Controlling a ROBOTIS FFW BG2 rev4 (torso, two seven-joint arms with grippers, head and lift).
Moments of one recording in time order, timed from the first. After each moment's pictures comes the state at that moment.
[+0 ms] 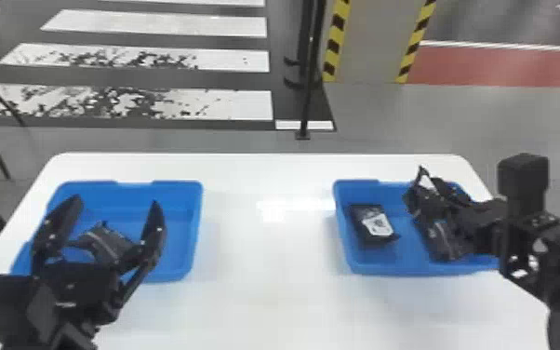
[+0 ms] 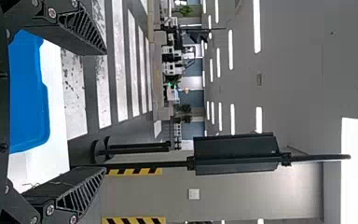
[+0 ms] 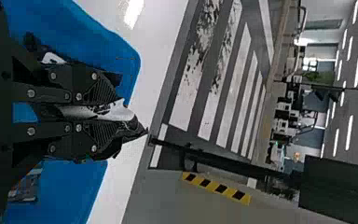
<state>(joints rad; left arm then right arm) 0.60 0.07 -0.04 -2.18 -0.03 -0.09 0.02 0.18 -0.26 -0.19 -2.05 0.05 0.66 0.46</state>
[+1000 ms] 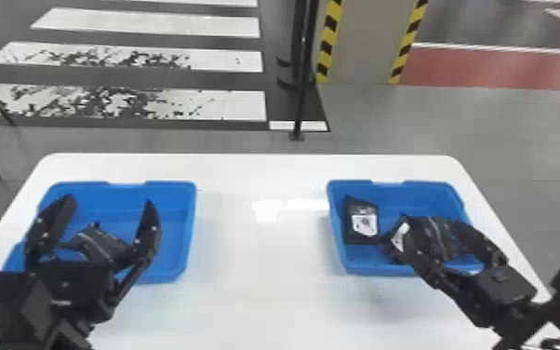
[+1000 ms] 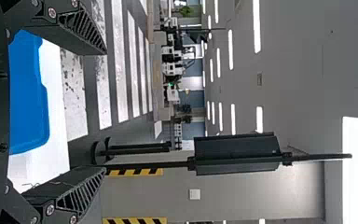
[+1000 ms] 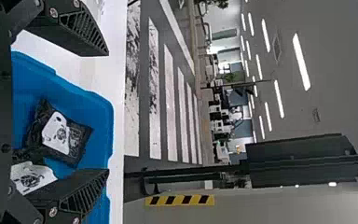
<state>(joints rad) 0.58 0.07 -0.04 -2.17 -0.04 -0.07 0.02 0.54 -0.17 -0.26 -2.08 -0.36 0.17 0.44</state>
